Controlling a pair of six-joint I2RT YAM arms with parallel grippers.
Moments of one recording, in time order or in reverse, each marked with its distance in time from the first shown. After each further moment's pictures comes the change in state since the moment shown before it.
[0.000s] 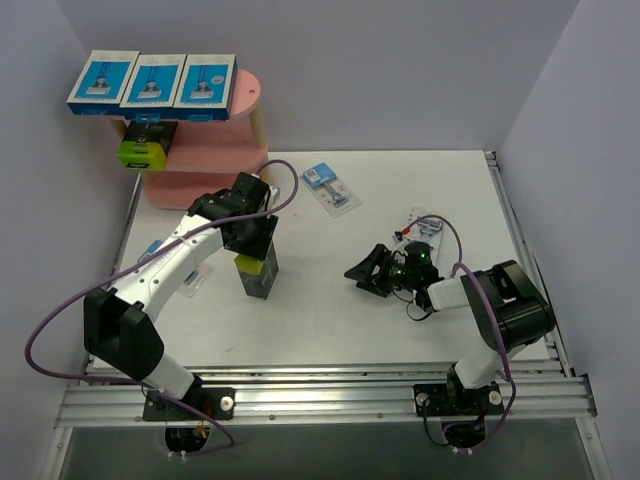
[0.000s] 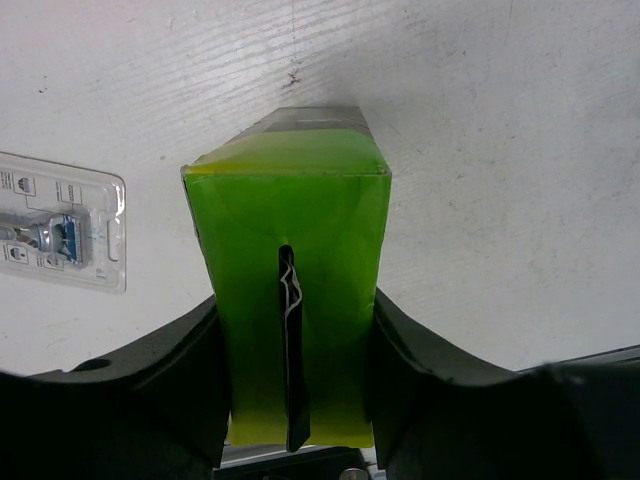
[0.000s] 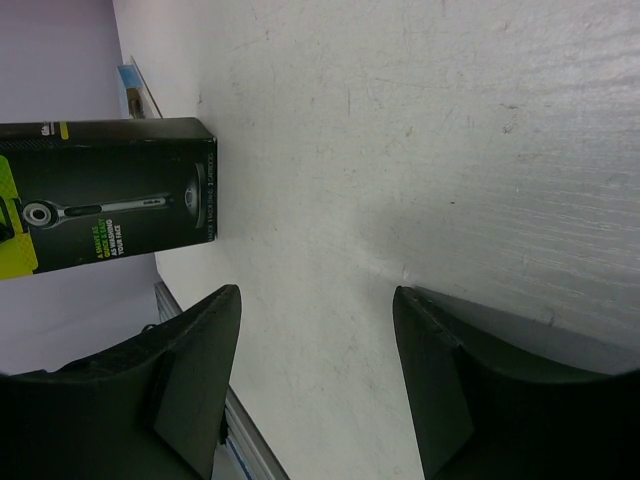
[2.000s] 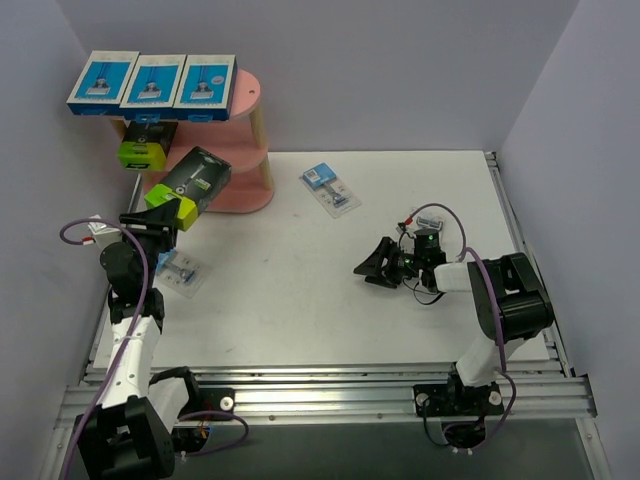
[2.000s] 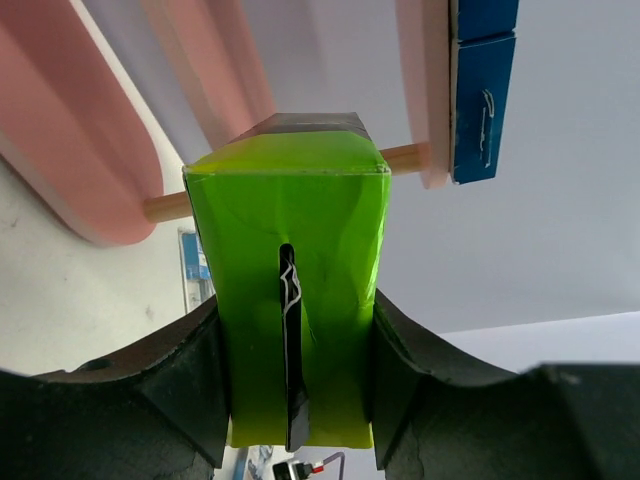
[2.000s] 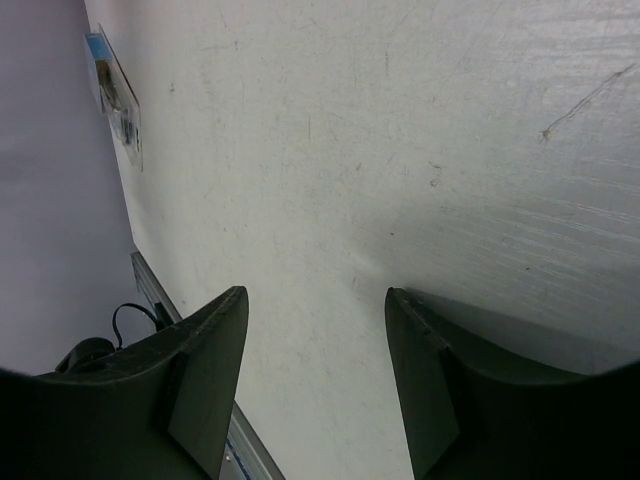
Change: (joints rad) left arm 0.749 -0.629 -0.904 1.420 0.354 -1.189; right arm -0.127 0.051 0.154 -0.269 -0.151 -0.211
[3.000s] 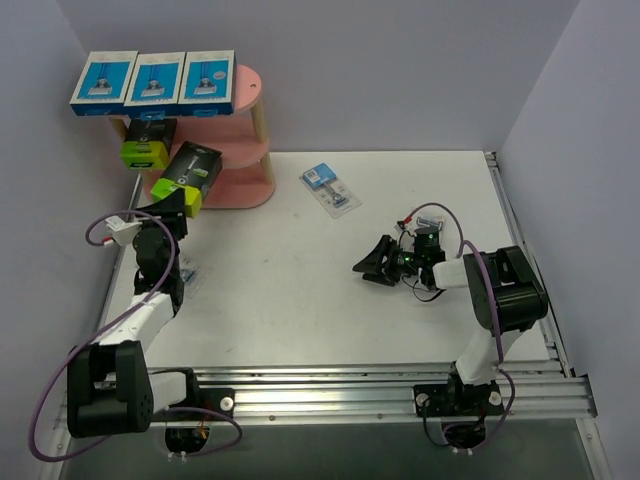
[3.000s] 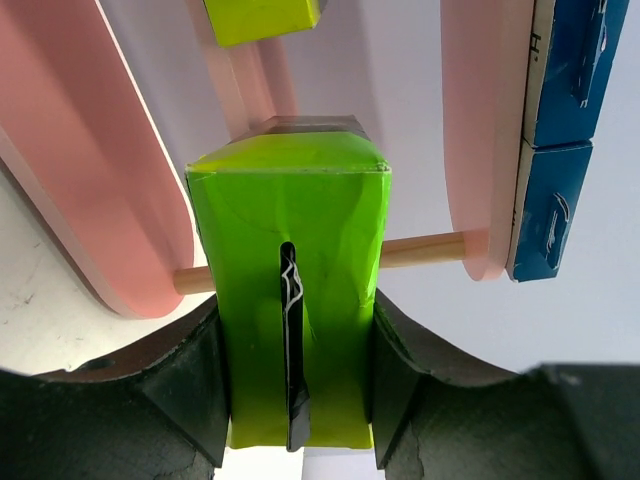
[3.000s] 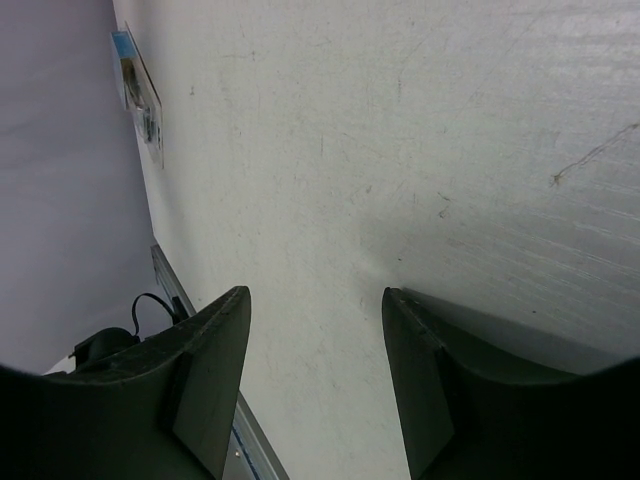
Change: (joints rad) left arm -0.182 0.281 0.008 0.270 -0.409 -0.028; right arm -0.017 0.066 0.022 0.069 -0.063 0.020
